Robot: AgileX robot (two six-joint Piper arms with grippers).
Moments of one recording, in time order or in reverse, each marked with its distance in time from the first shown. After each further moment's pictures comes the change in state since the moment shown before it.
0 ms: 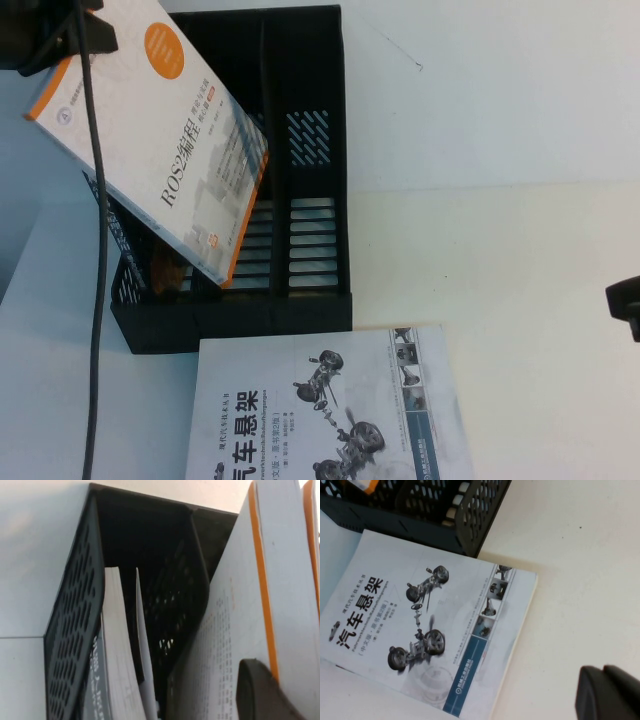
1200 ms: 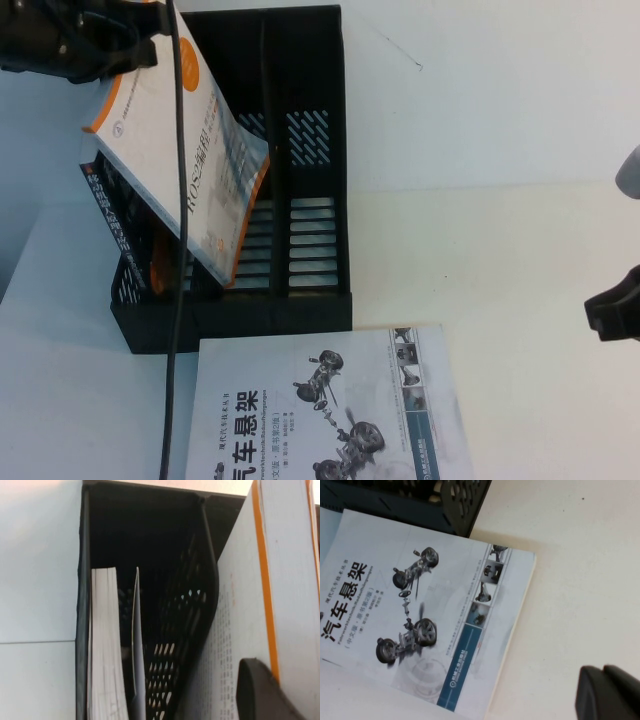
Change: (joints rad) right arm 0.000 0.093 0.000 -0.001 -0.008 0.015; left arm -0.196 0.027 -0.002 0.424 -0.133 -0.314
